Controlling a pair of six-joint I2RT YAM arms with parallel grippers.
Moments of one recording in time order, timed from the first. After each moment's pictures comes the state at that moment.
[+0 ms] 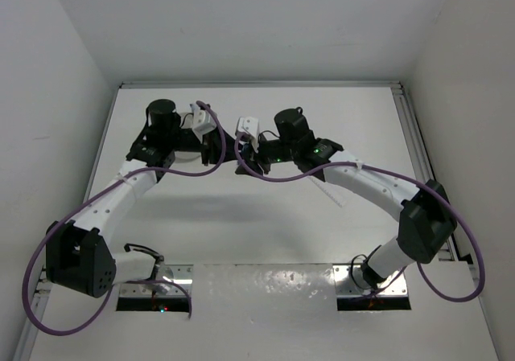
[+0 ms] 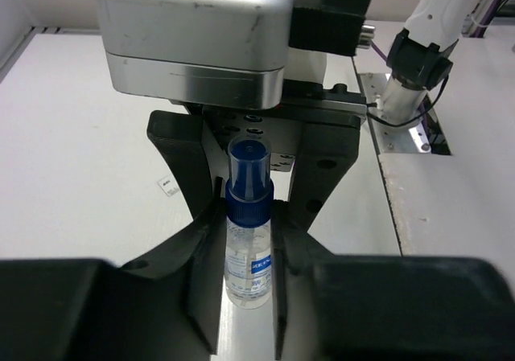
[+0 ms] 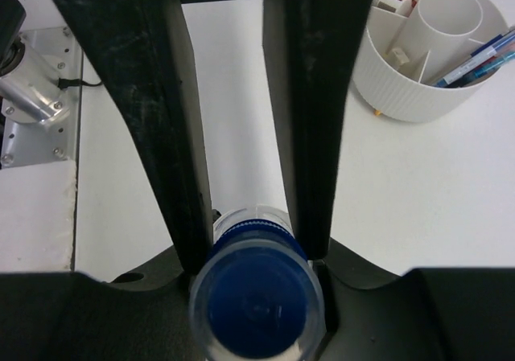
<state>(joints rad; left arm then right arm) -0.28 1.25 0.98 0.01 1.25 0.24 0.73 1.55 1.16 -0.10 -0.63 -0.32</state>
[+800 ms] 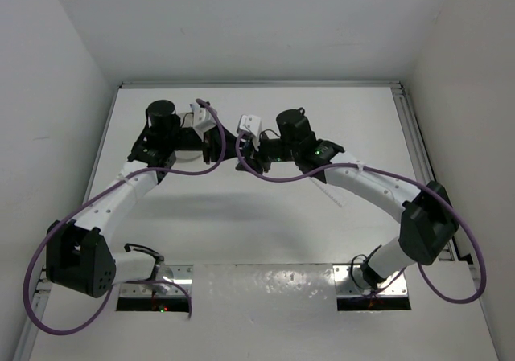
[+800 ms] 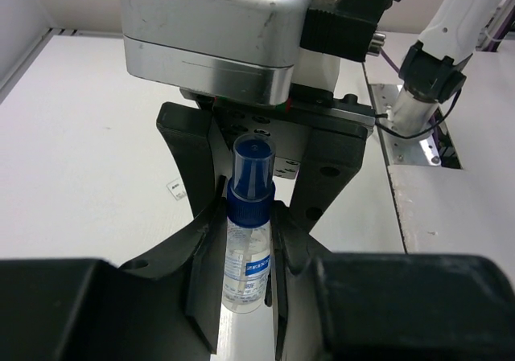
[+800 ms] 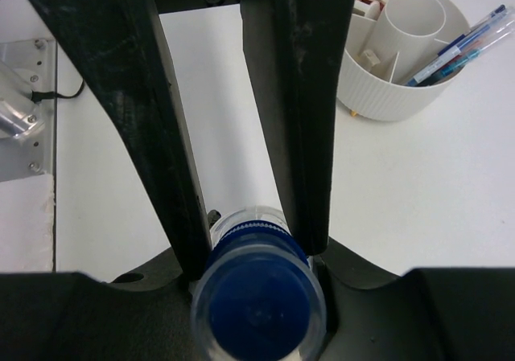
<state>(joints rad) -0.28 1.25 0.96 0.11 1.20 0.15 0.73 1.54 1.14 -0.05 -0.57 -0.31</state>
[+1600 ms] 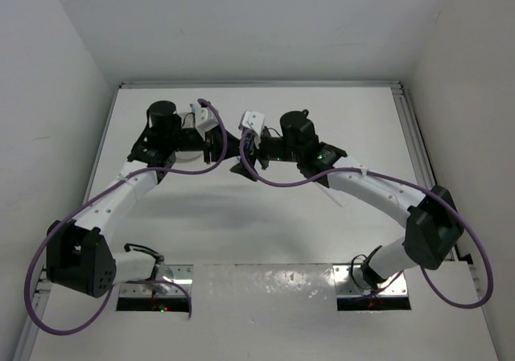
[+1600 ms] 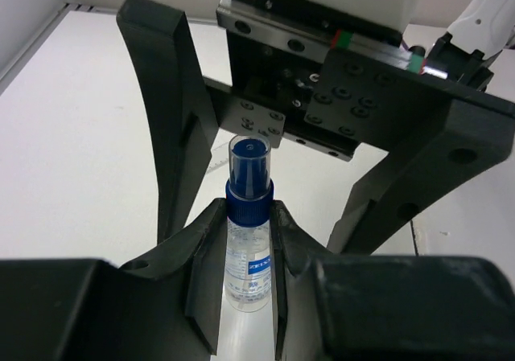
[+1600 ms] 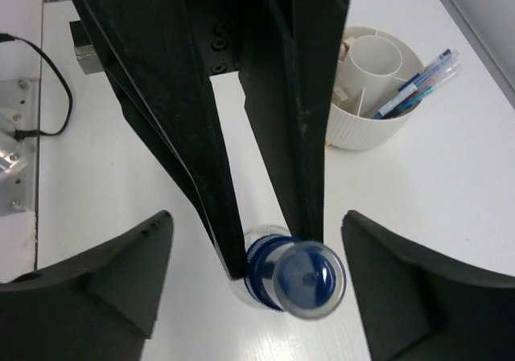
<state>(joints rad) -0.28 1.25 0.96 0.05 1.15 0.18 0.75 1.50 1.10 0.08 -0.51 -0.26</state>
